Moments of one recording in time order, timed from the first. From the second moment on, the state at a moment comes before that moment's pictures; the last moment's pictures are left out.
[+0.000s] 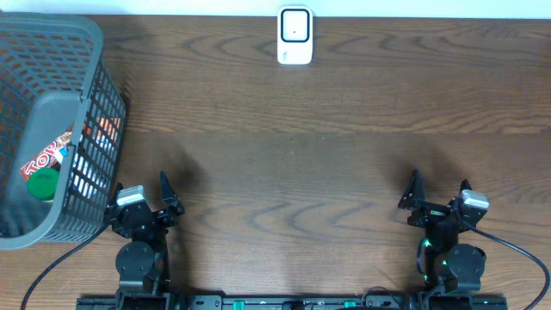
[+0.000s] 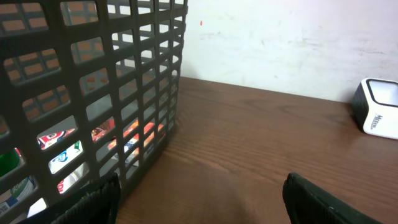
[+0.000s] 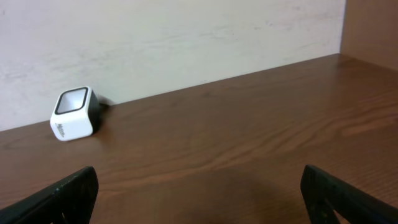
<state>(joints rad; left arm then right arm) -0.05 0.01 0.04 -0.13 -0.29 -0.09 -0.01 0.01 0.01 -0.06 0.13 0.22</state>
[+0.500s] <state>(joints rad) -0.05 0.01 0.04 -0.13 -0.29 -0.09 -0.01 0.01 0.01 -0.06 0.13 0.22</state>
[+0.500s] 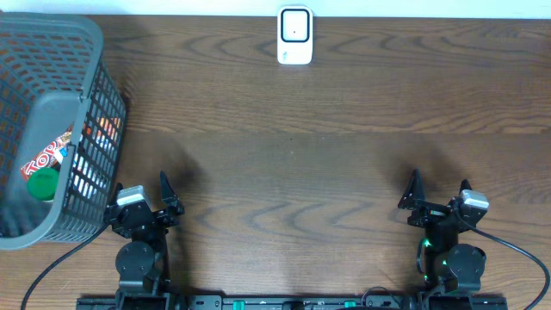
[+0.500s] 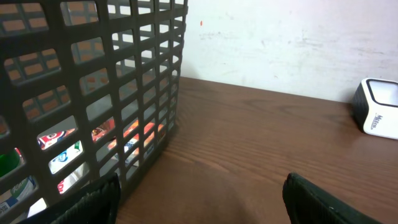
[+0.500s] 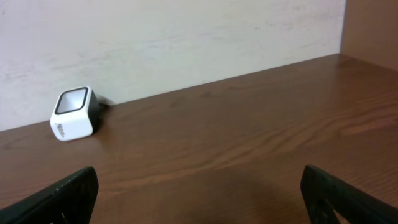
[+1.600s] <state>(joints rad) -0.05 0.36 0.44 -0.26 0.45 -0.10 -0.01 0.01 0.01 -0.06 0.13 0.22</state>
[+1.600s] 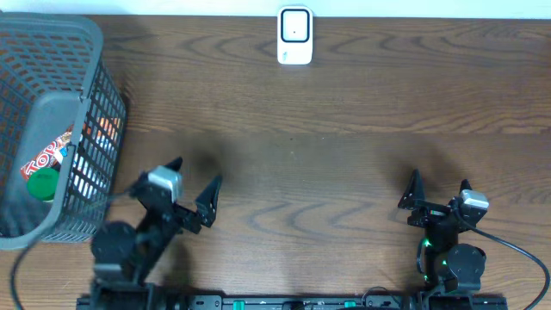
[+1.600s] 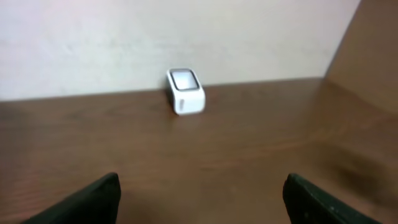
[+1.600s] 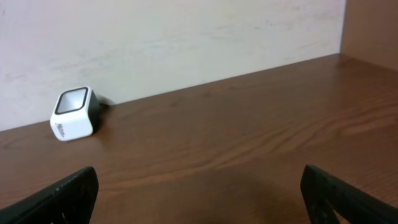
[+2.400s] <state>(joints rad) -0.05 1.15 1.62 -1.13 0.34 -0.18 -0.01 0.01 0.01 -0.06 0.13 0.22</state>
